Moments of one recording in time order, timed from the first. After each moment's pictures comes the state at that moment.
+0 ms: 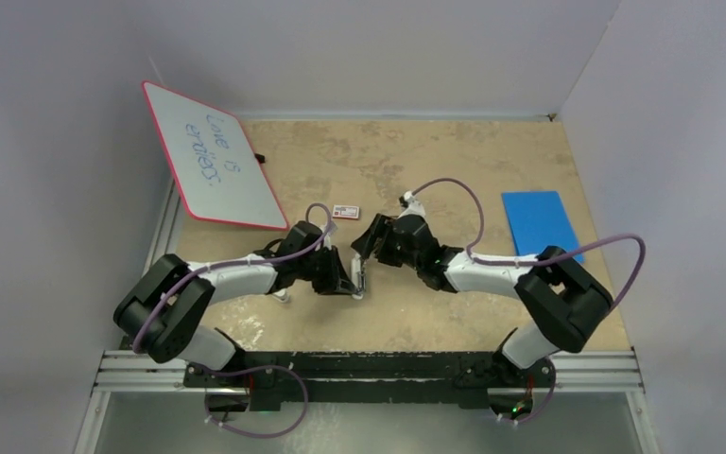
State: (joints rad) left arm -0.64 1.45 0.56 0.04 0.43 -0.90; right arm 0.78 1.52 0.68 0.30 0.06 0.96
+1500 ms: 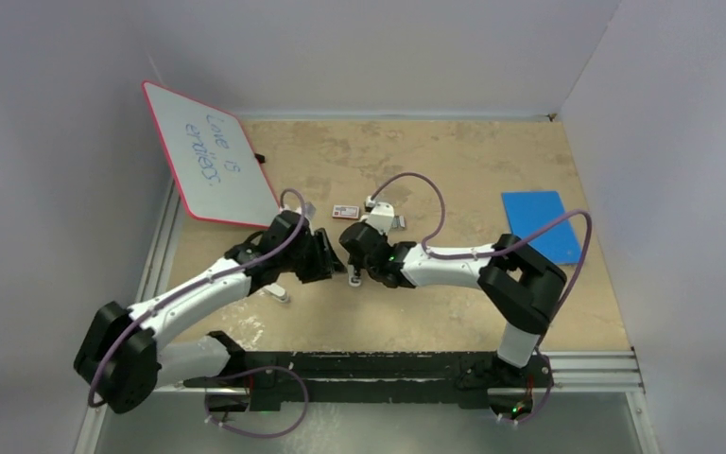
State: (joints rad) left arm -0.64 1.20 0.64 -0.27 0.21 -0.91; right arm 1.00 1.74 0.97 -0.04 0.51 0.92
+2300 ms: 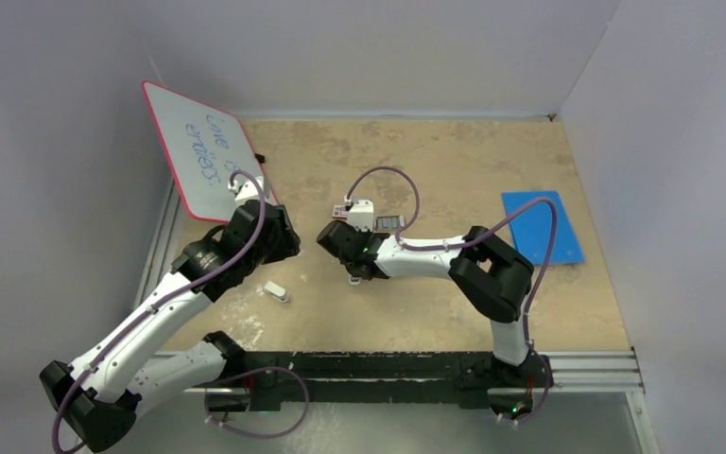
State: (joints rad) left arm -0.64 0.91 0.94 -0.77 -0.35 -0.73; right arm 1.03 1.94 1.22 -0.29 0.62 0.85
